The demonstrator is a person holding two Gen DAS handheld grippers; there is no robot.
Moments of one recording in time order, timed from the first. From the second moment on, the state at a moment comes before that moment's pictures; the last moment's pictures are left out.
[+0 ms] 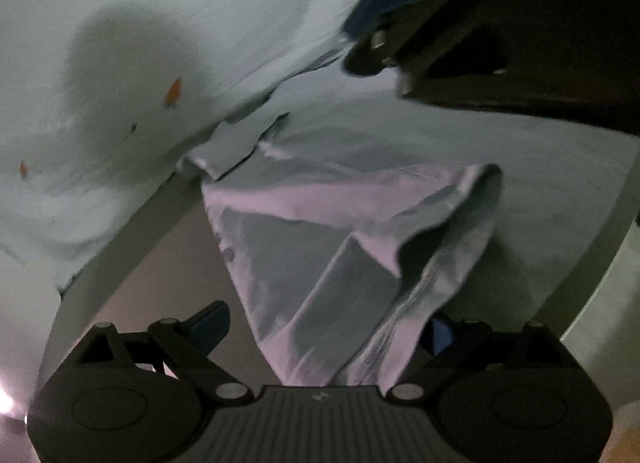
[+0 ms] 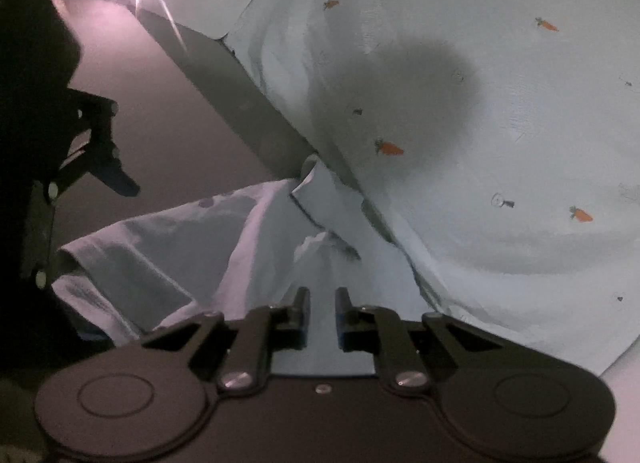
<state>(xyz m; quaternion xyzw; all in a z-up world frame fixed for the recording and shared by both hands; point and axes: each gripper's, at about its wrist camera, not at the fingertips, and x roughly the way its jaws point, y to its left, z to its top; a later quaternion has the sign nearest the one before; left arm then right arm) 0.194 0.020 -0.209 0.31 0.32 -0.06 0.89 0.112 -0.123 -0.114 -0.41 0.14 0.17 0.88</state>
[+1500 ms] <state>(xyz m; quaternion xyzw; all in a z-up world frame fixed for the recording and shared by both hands) 0.180 0.054 -0.198 0.34 0.23 0.09 0.91 0.108 -0.130 -0.119 -0.39 0.17 0.20 0.88</state>
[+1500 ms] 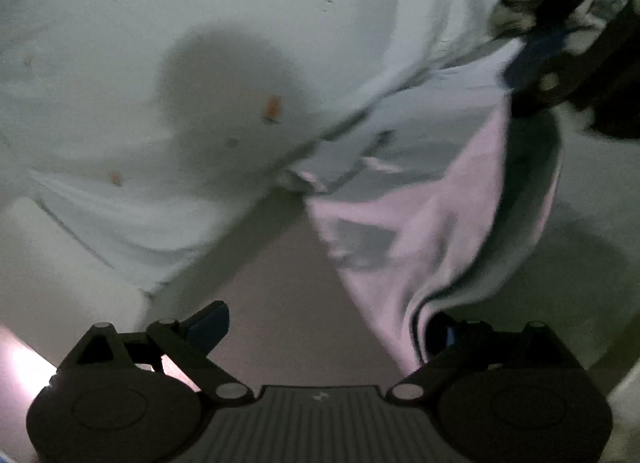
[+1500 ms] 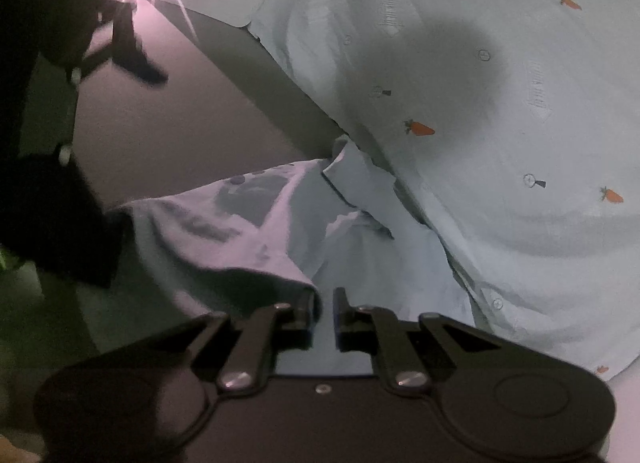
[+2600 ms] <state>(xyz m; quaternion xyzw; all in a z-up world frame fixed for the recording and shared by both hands) 0.172 0.114 -0.209 0.25 0.31 0.07 0.91 0.096 -0.091 -0.156 -0.34 0.25 0.27 0.87</state>
